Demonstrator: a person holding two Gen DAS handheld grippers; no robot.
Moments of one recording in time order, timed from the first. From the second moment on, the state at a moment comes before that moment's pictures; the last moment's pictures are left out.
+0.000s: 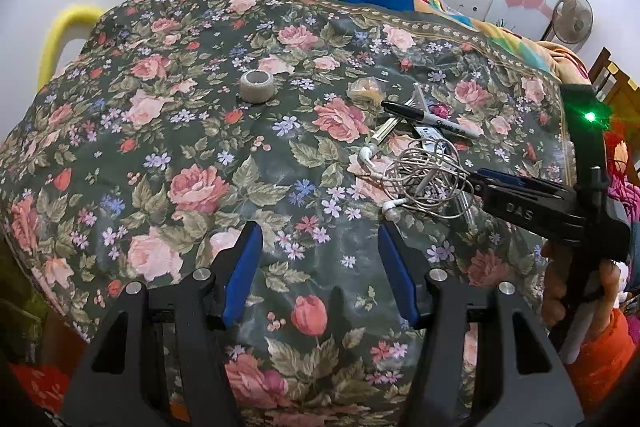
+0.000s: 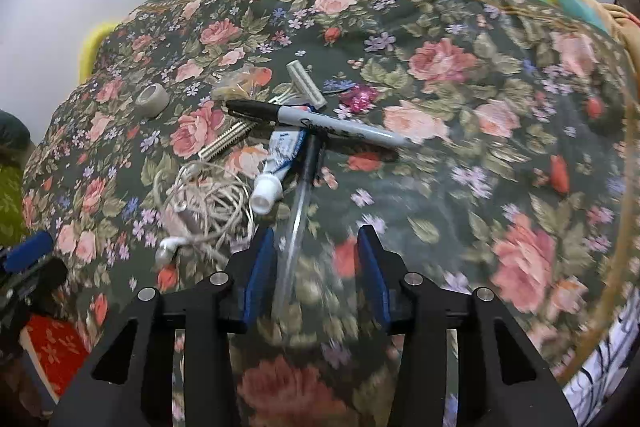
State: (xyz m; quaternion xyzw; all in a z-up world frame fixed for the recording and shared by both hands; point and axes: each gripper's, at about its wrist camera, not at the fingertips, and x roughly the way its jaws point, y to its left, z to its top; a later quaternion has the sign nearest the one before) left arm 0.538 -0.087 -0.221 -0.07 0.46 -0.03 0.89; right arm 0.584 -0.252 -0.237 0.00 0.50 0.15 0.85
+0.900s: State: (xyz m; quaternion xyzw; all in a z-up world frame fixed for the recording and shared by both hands) left arm 0.613 -0.184 -0.259 -0.02 0.49 -0.06 0.87; right arm 0.544 -0.296 -0.245 -0.02 0.50 0.15 0.85
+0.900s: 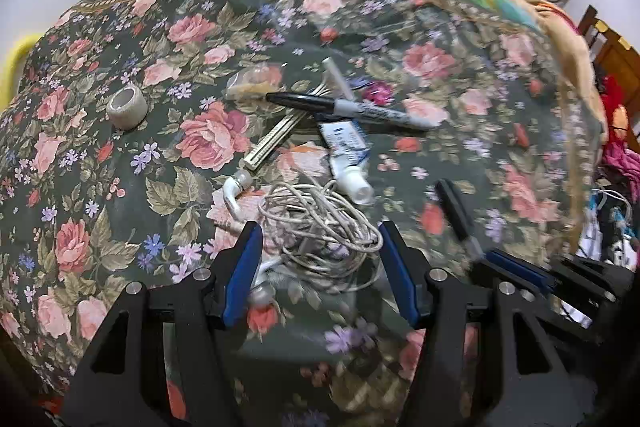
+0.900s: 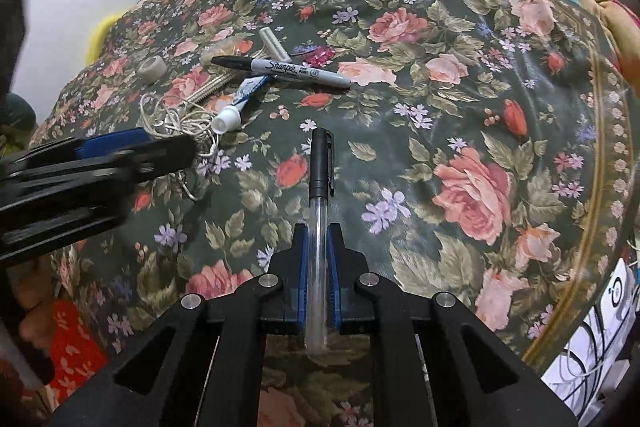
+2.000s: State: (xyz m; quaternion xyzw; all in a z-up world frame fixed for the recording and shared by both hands) left arm 0.455 -0.094 -0.098 -0.03 0.40 -0.07 0.91; right arm 0.468 -0.236 -0.099 -0.02 0.41 0.17 0.90
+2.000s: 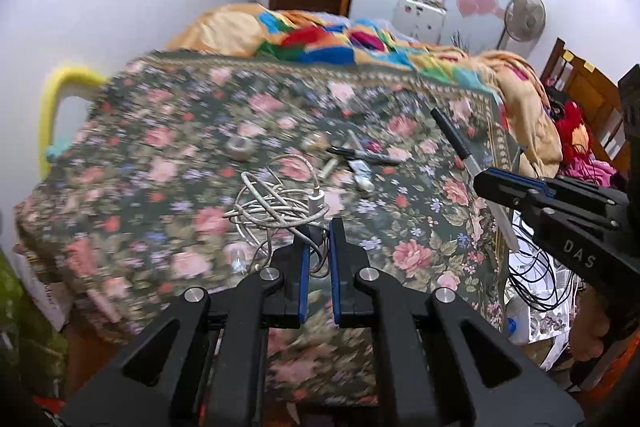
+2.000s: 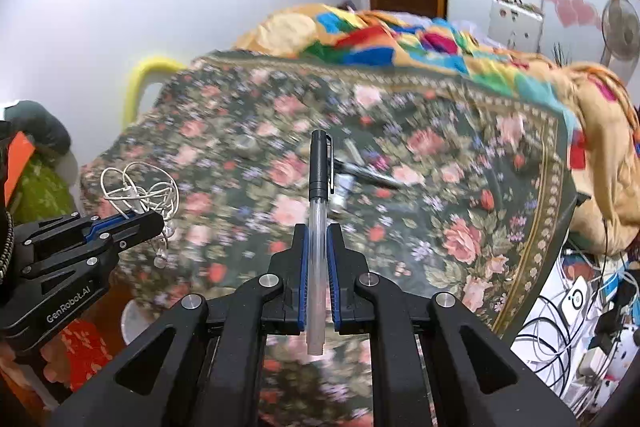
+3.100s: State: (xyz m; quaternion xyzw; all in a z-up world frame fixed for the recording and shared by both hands) left arm 0.211 0.179 -0.112 -0.11 0.40 0.14 0.90; right arm 0.300 0.043 -0.094 -0.13 0.40 0.38 0.82
